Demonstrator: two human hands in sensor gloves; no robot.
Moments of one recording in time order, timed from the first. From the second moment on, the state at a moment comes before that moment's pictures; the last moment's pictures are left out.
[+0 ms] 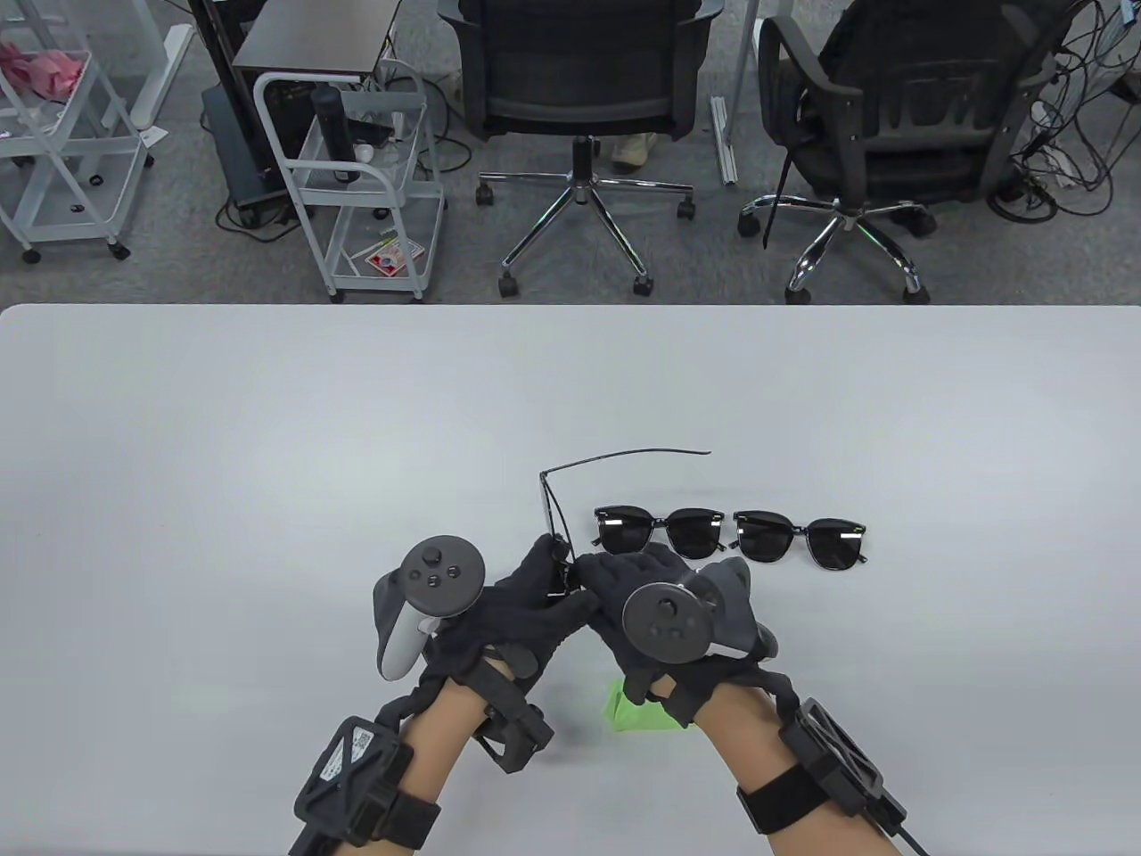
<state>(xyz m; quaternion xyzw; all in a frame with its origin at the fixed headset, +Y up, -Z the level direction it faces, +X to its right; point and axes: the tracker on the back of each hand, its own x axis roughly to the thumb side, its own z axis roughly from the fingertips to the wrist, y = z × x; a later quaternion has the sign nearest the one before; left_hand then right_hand) -0.136 -0.695 -0.277 -0.17 -0.11 0.45 0.87 0.057 -0.671 -0.265 0.32 -0.06 0.93 0.14</state>
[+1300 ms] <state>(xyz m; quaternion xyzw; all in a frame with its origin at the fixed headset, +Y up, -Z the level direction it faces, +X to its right) -0.131 -0.680 -0.280 -0.09 -0.18 0.23 0.95 0.093 -0.694 -0.280 0.20 0.14 0.77 0.59</state>
